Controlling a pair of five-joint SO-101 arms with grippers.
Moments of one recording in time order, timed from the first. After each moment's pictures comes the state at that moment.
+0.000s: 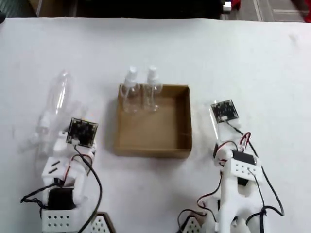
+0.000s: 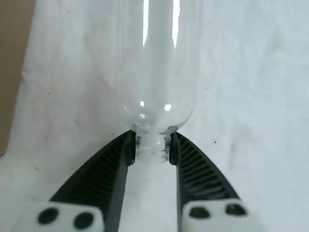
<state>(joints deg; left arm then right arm) -7.1 -104.1 95.7 46.1 -15.9 12.0 -40.6 74.2 35.2 31.1</state>
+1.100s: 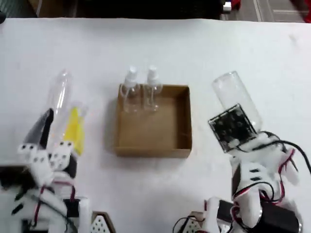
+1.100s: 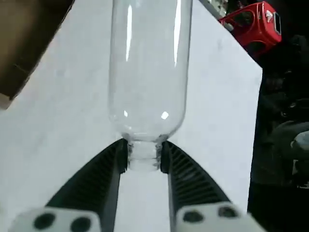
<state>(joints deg) -7.0 -105.0 54.9 62.0 5.8 13.9 -66.3 17.8 97.4 52.6</state>
